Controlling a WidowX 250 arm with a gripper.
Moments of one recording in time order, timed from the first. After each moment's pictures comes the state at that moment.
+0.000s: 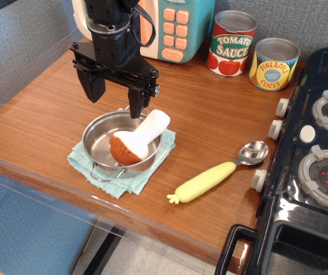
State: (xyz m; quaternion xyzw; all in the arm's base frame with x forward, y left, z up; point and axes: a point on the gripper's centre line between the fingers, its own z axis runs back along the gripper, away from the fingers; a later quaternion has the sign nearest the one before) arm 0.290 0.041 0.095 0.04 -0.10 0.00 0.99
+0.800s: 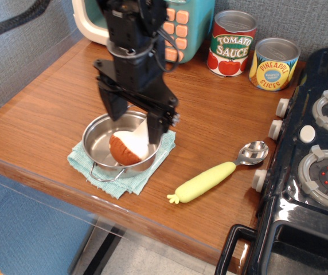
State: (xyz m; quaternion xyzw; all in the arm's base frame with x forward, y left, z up) arm 0.273 -0.004 0.090 0.03 -0.11 -0.11 0.99
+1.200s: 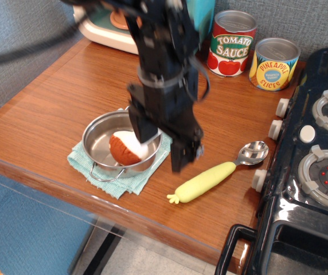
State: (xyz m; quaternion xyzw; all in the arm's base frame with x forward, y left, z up) arm 0.267 -0.040 0.063 -0.01 -0.08 -0.19 0.98
